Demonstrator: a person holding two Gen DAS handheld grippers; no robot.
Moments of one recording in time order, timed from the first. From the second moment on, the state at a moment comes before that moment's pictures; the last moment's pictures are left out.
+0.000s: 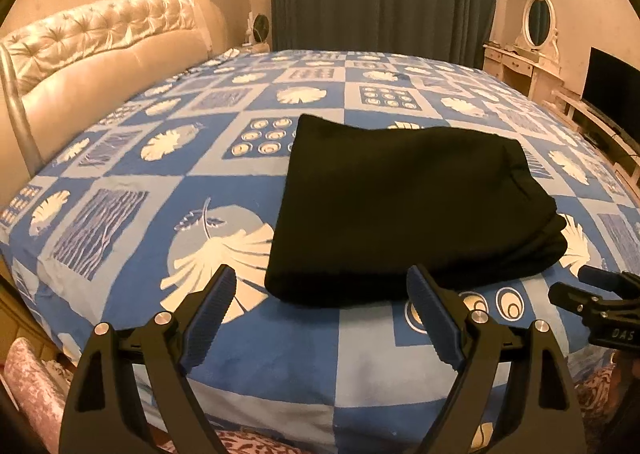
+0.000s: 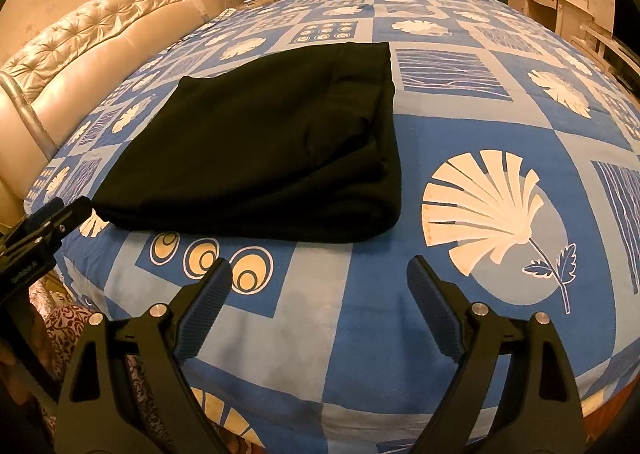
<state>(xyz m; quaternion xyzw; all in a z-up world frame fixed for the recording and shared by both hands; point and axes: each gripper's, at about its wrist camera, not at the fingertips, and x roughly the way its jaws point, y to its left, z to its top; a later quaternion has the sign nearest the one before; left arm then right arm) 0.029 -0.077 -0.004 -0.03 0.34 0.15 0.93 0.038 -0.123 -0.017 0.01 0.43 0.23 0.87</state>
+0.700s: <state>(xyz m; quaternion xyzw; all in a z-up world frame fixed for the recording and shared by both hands) 0.050 -0.063 0.023 -0.02 0.30 0.24 0.92 0.040 -0.123 -0.029 0.02 0.46 0.23 0.86</state>
